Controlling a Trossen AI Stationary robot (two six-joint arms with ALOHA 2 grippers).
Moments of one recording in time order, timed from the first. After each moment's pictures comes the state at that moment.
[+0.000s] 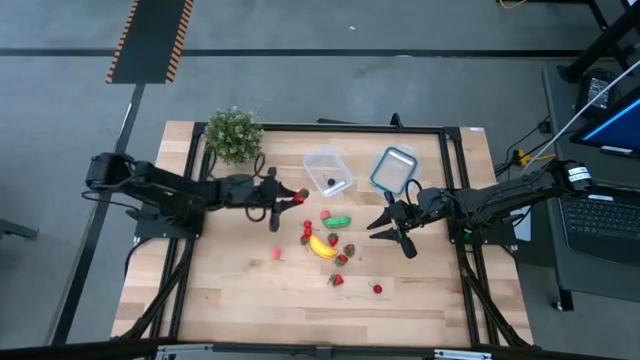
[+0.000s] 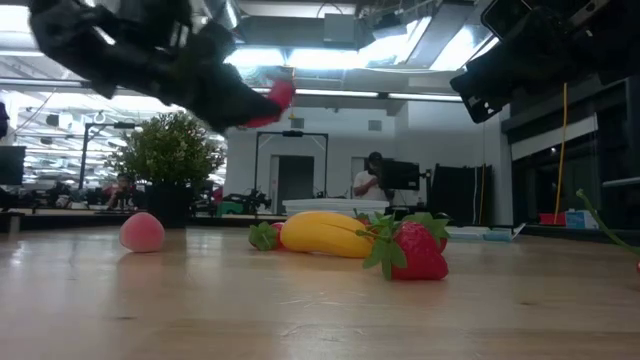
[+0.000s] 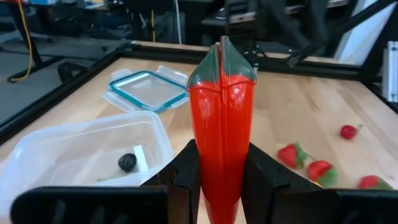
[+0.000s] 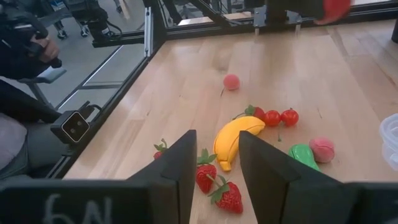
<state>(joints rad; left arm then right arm) 0.09 1.30 0.40 0.67 -0.06 -0.07 0.14 1.01 0.37 0.34 -0.15 0.15</state>
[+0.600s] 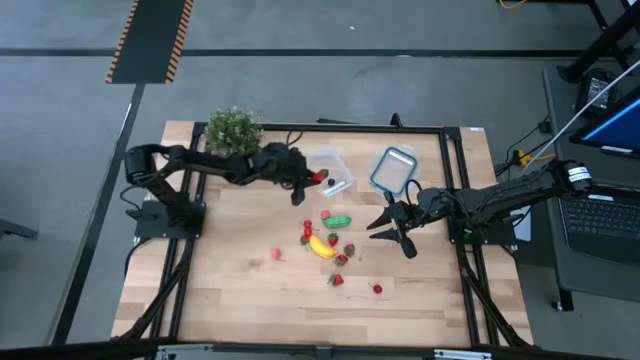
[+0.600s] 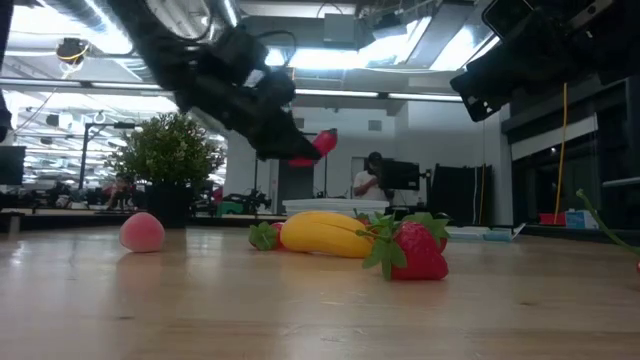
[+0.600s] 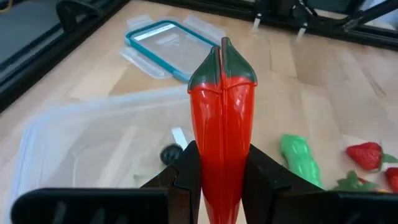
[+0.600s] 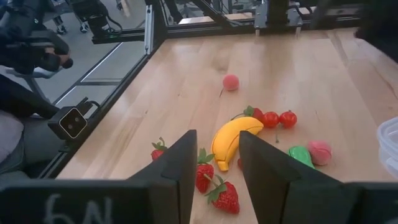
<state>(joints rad) 0.36 1.61 0.76 0.37 0.21 -0.02 0.14 1.01 0.37 0.34 -0.15 0.12</state>
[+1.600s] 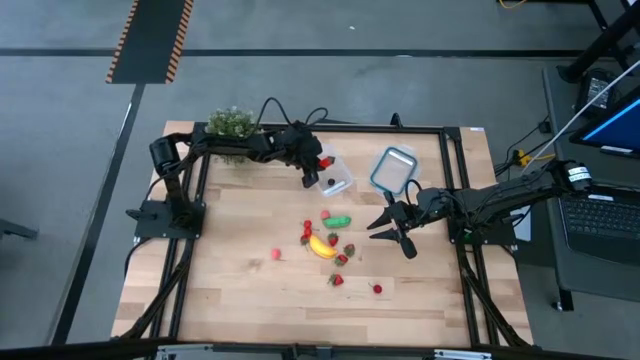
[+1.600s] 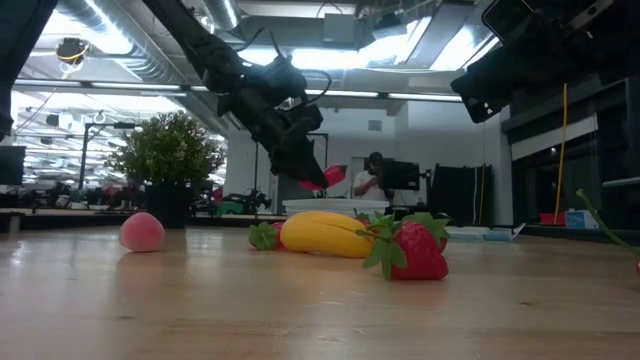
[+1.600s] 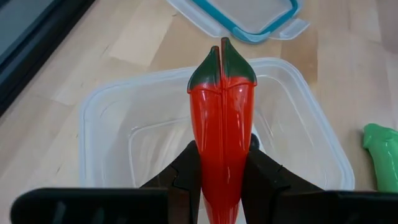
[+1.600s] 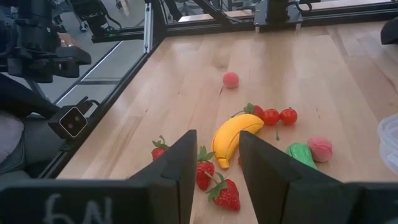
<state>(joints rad) 0.48 1.81 1.09 -0.04 0.22 0.06 0.14 1.01 0.37 0.33 -0.15 0.13</state>
